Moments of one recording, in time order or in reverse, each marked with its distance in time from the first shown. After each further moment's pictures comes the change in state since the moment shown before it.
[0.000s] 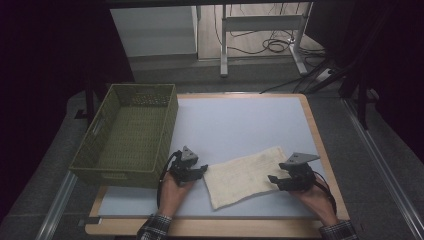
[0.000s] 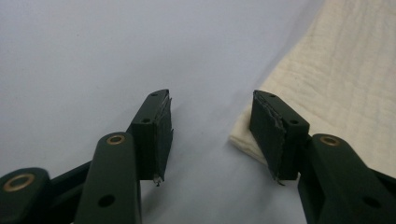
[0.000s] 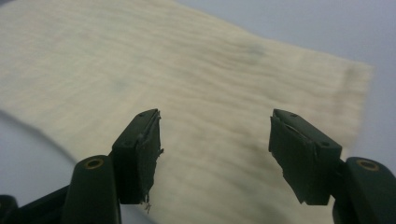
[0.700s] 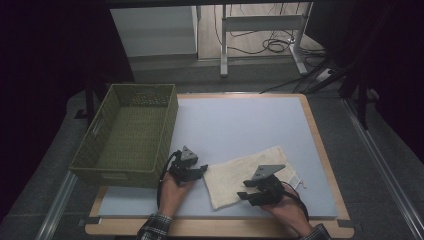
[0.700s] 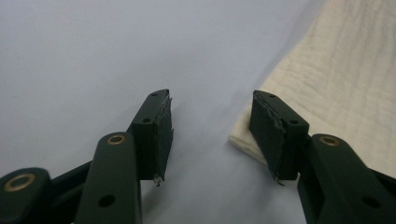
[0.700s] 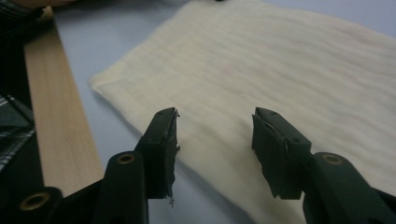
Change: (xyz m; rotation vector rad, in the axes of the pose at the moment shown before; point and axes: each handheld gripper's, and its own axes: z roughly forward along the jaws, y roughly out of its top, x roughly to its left) left arm 0.001 0.000 0.000 -0.001 -0.005 -0.010; right arm 0.084 0.027 0.034 0.027 0.258 -0.083
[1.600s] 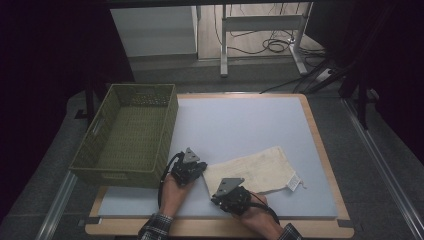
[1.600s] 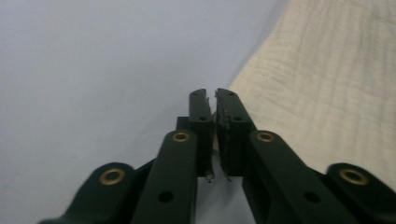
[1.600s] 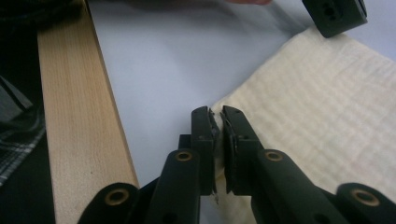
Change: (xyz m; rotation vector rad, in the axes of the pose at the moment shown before) left arm -0.007 0.000 0.000 -0.003 -0.051 0.066; right arm 0.062 0.030 0.057 0.055 -0.014 -0.189
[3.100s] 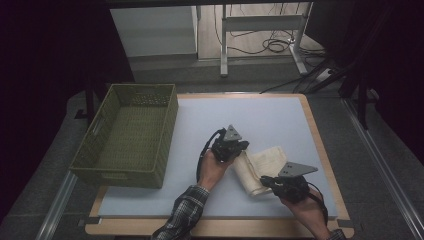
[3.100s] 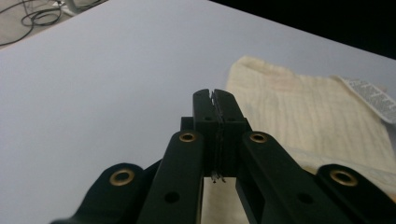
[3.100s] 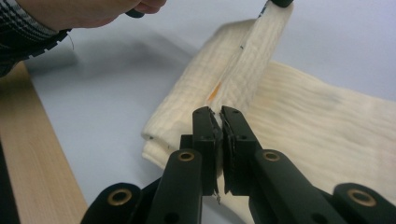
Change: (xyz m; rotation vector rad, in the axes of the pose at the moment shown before) left arm -0.054 0.120 0.057 -0.157 -0.146 0.166; right arm -0.071 -0.073 -0.115 -0.179 -0.181 0.236
